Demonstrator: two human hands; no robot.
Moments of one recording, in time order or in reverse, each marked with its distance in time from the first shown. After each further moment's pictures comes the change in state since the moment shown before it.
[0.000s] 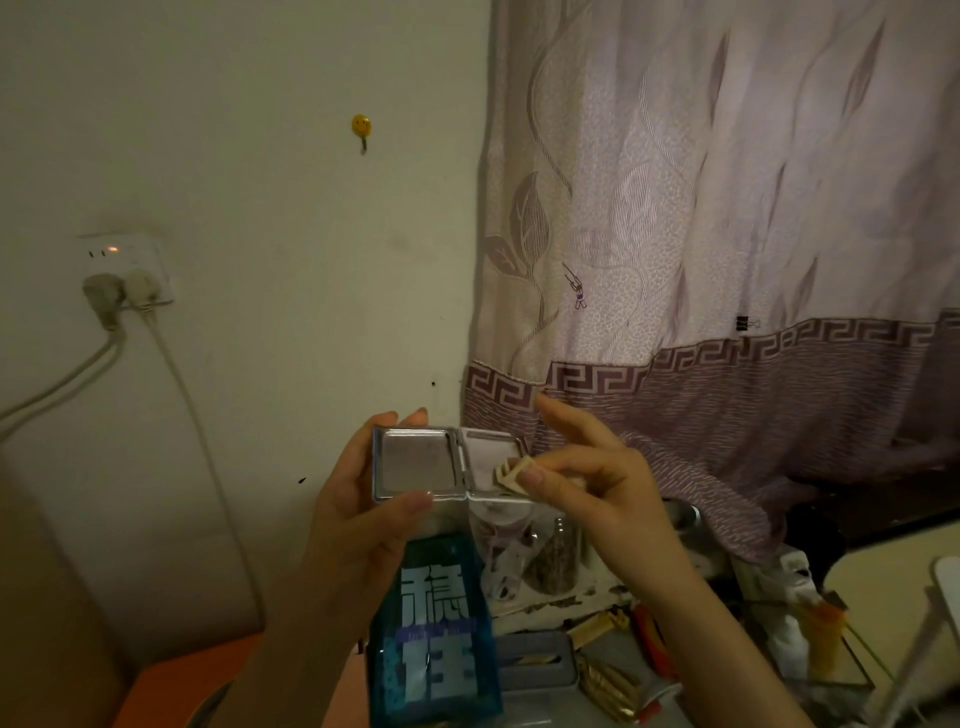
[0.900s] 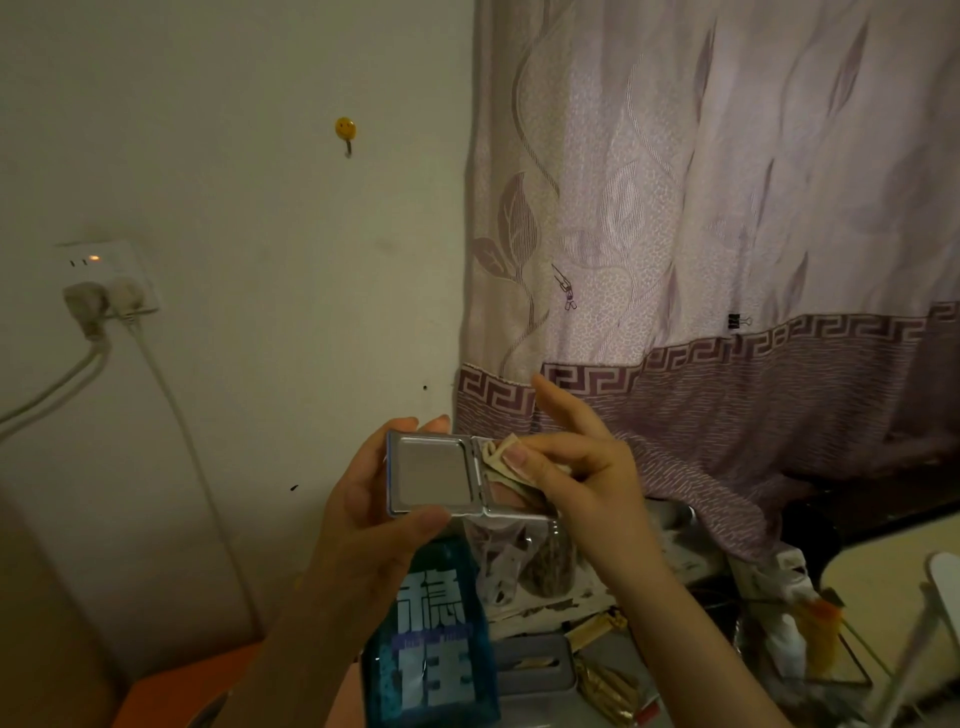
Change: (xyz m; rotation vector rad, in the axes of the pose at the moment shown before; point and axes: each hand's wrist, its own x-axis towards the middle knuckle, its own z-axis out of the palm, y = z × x) left_hand 0.004 -0.001 0.016 0.094 -0.033 -0.072; right_hand 0.011 -0.002 0.008 0.023 0.132 -0.041
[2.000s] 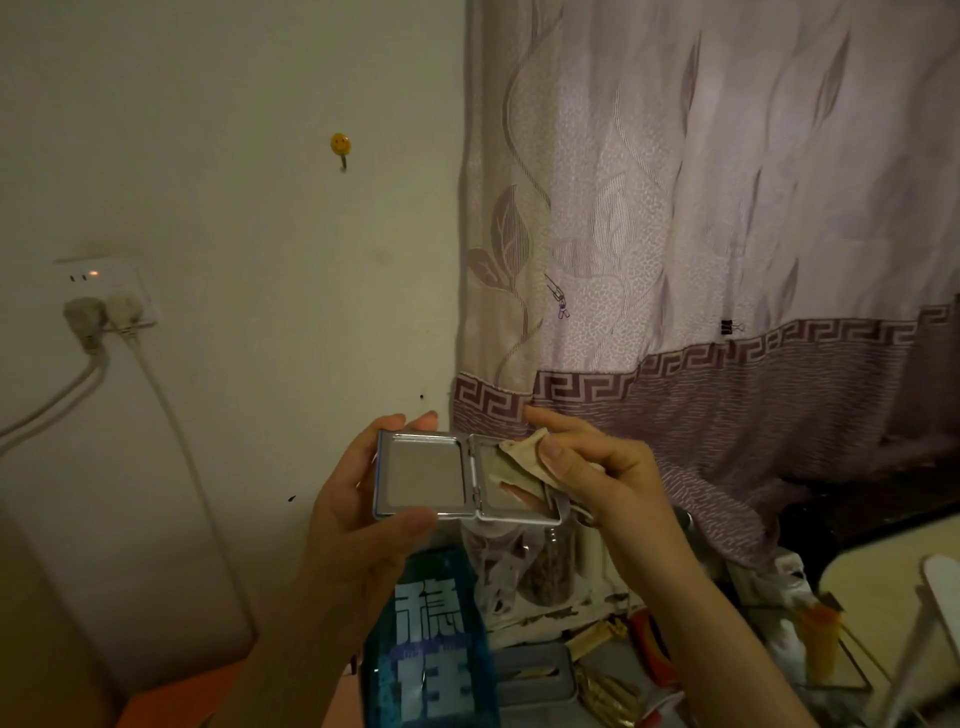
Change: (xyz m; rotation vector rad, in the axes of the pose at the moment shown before) left_hand -0.001 0.011 0.009 -0.116 0.002 0.066; right_hand -0.002 -0.014 -0.022 0.248 -0.036 0.170
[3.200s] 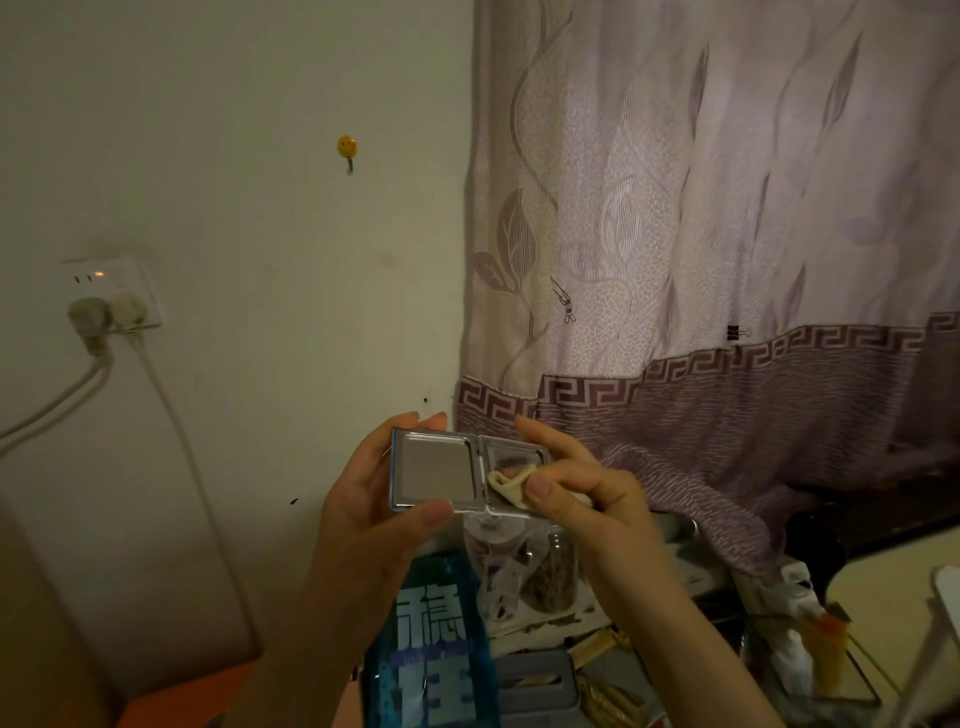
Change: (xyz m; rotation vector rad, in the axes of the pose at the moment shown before) left_hand 0.006 -0.002 0.000 0.172 0.021 0.046; right_hand -0.010 0.008 0.015 0.051 -0.056 -0.004
